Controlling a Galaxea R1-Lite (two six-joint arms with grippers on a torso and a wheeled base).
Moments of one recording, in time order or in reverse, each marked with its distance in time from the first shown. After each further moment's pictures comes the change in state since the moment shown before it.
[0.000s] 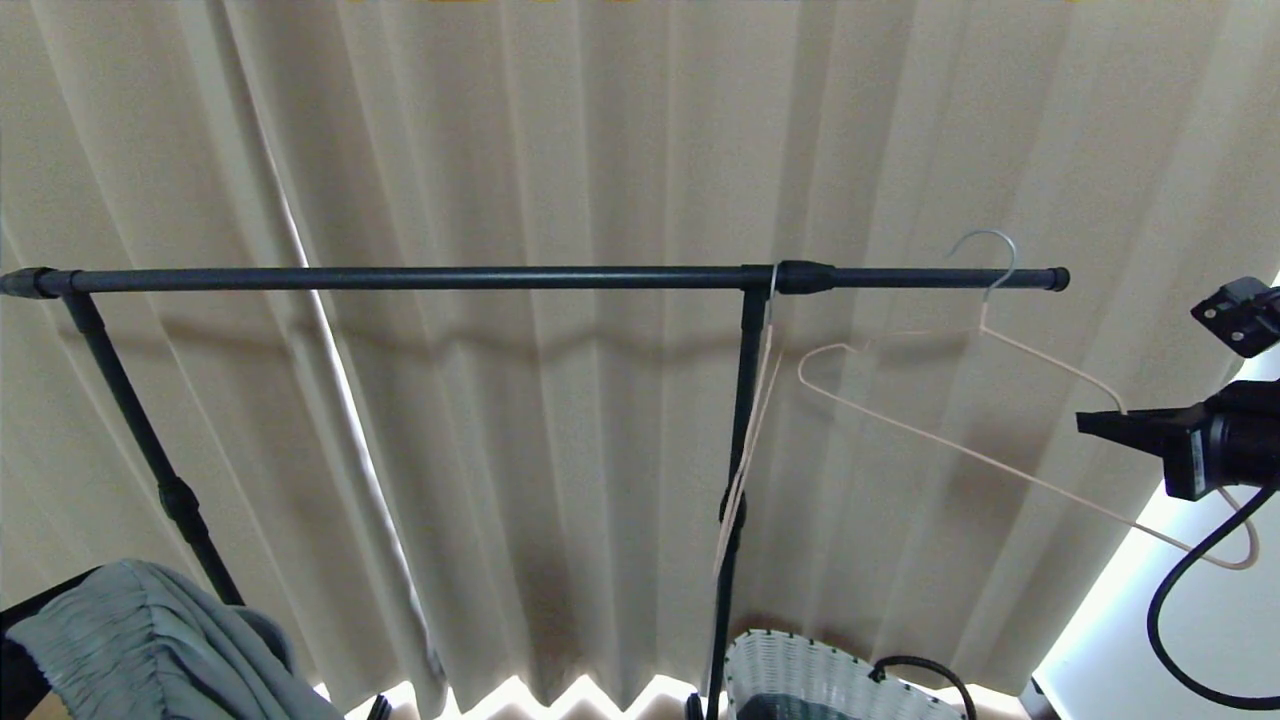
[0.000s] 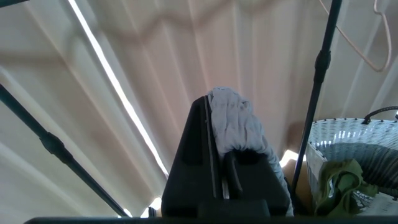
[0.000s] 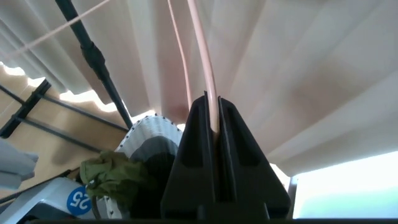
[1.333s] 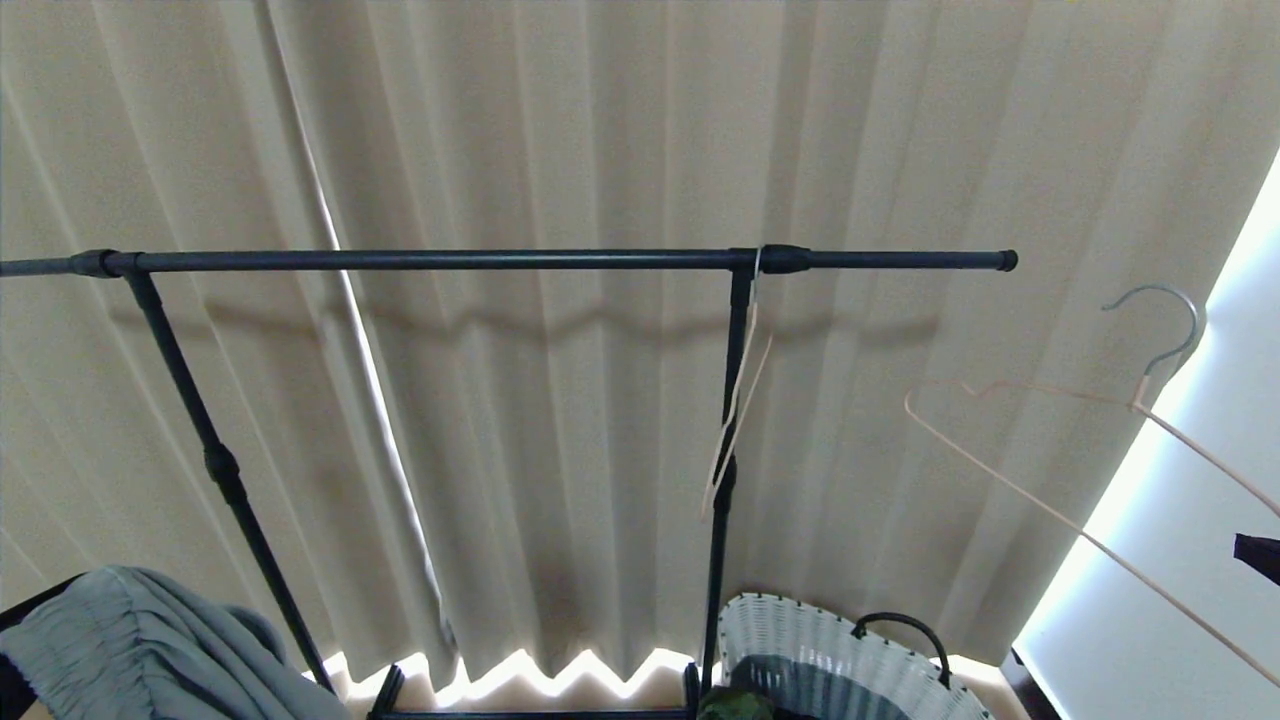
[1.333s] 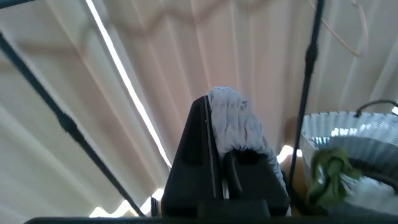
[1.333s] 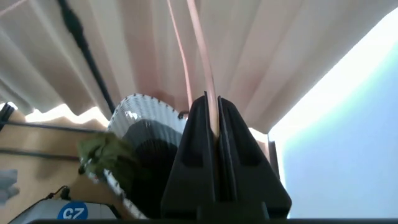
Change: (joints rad) left arm 0.012 -0.031 0.015 -0.001 0.009 0.000; right arm -0.124 -0.493 0.402 -0.014 -0.131 0.093
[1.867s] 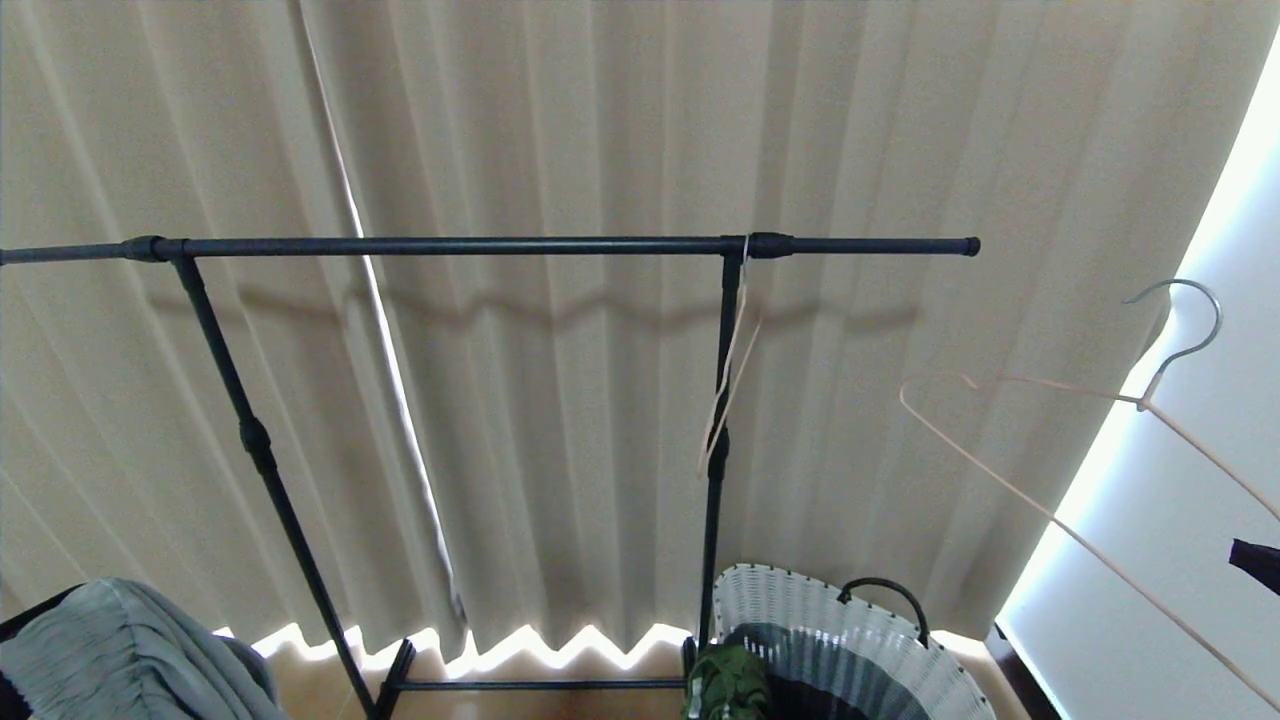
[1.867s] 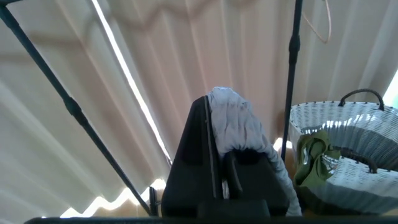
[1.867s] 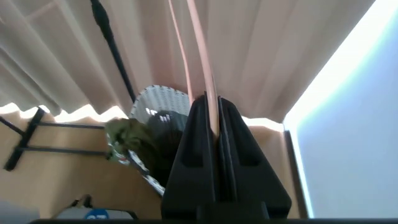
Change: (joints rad) left arm -0.002 -0.027 0.016 0.000 -0.002 -0.002; right arm 0.025 -0.041 0.050 -0.058 0.005 0.119
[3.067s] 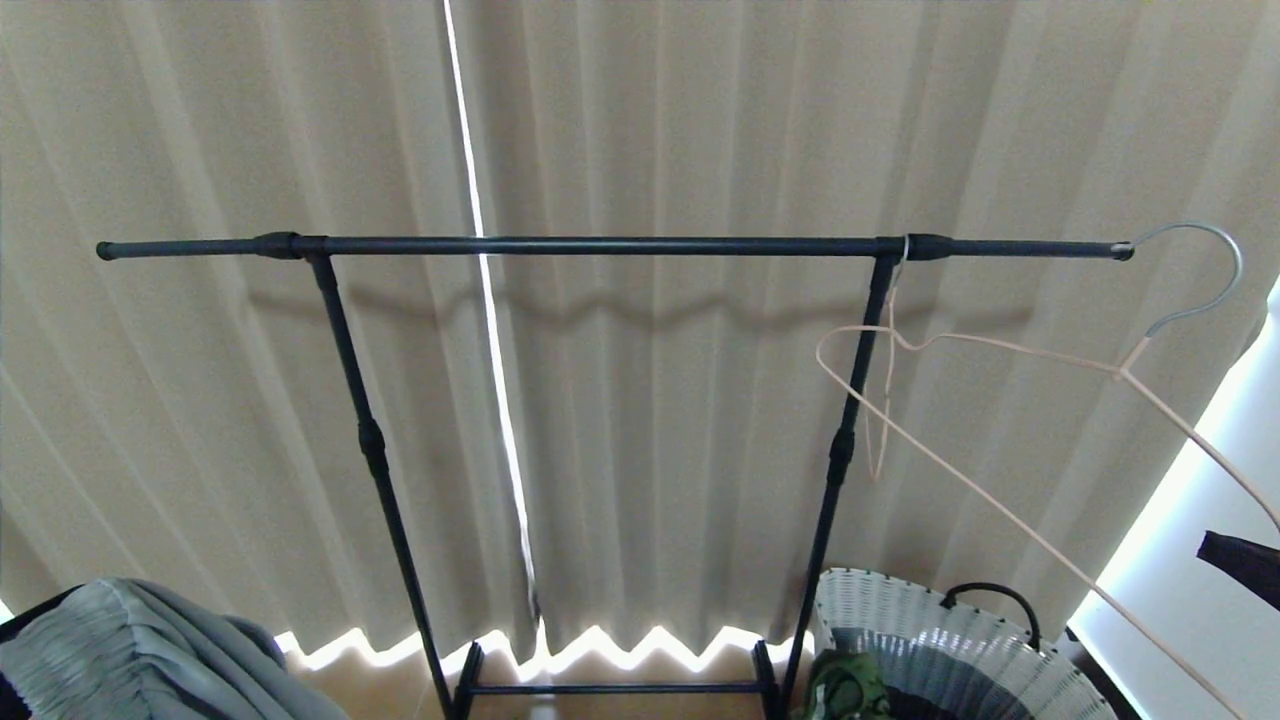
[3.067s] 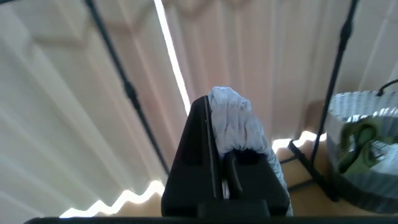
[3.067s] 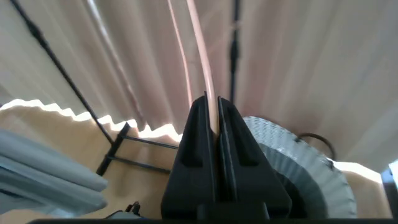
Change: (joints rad) left arm -0.001 -0.001 0.000 0.001 -0.001 0.002; right arm 0.266 -0.103 0.004 -0.031 0.001 0.159
